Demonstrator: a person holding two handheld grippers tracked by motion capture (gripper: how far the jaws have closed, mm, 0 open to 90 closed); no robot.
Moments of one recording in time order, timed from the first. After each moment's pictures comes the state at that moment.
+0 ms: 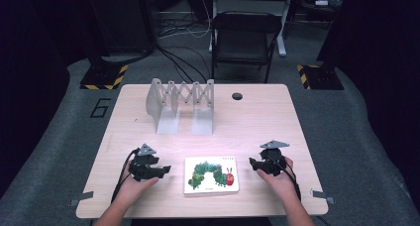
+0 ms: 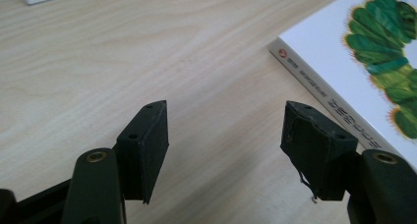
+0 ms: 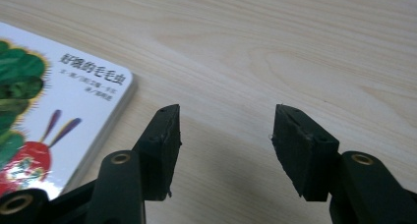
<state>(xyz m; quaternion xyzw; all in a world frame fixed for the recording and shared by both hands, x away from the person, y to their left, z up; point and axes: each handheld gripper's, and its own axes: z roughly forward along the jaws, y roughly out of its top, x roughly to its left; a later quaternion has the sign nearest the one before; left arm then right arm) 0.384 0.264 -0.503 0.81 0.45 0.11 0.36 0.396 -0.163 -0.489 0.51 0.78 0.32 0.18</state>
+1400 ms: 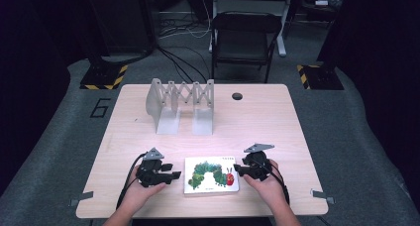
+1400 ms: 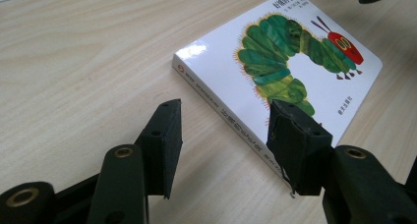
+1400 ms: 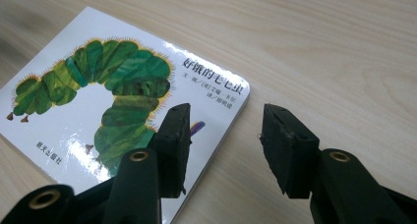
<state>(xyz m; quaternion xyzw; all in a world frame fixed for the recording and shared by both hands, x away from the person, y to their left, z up) 0.361 0.235 -0.486 0.82 0.41 0.06 0.40 0.381 -0.119 -0.475 0.45 0.81 0.35 0.12</state>
